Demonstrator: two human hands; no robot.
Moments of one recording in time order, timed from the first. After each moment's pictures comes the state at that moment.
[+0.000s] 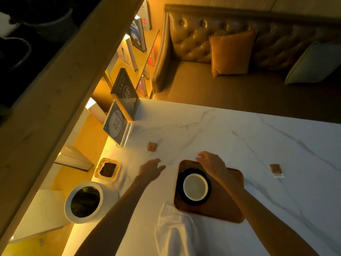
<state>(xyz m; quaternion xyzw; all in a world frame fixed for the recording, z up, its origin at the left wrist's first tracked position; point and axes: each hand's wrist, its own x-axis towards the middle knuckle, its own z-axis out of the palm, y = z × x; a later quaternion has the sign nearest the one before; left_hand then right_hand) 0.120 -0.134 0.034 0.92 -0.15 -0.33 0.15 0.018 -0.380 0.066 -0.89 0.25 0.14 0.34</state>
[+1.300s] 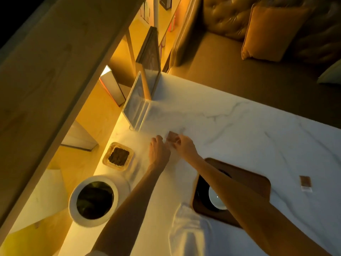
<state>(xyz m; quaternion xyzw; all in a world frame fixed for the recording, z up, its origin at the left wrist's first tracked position) 0.180 -0.111 -0.046 0.92 0.05 -0.21 0.33 0.167 -0.226 -0.020 -0.88 0.23 0.18 0.37</state>
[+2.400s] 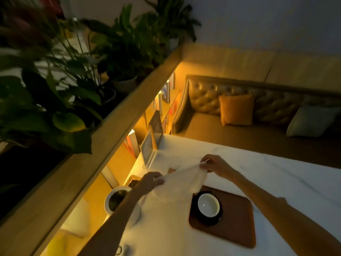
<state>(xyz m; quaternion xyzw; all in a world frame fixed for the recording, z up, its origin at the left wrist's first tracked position) 0.071 -0.016 0.188 0.88 -0.19 -0.25 0.36 0.012 -0.321 0.232 -0.85 0.10 0.08 0.51</state>
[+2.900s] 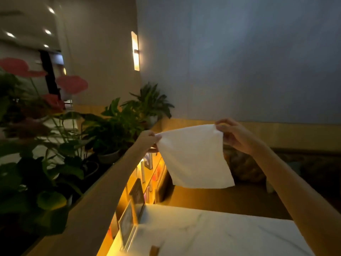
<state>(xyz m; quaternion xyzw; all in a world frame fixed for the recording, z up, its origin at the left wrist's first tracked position) 0.133 -0.138 0.544 0.78 -0.23 -0.06 0.58 -0.021 -0.414 0.576 -0.69 -0.05 -0.16 0.70</state>
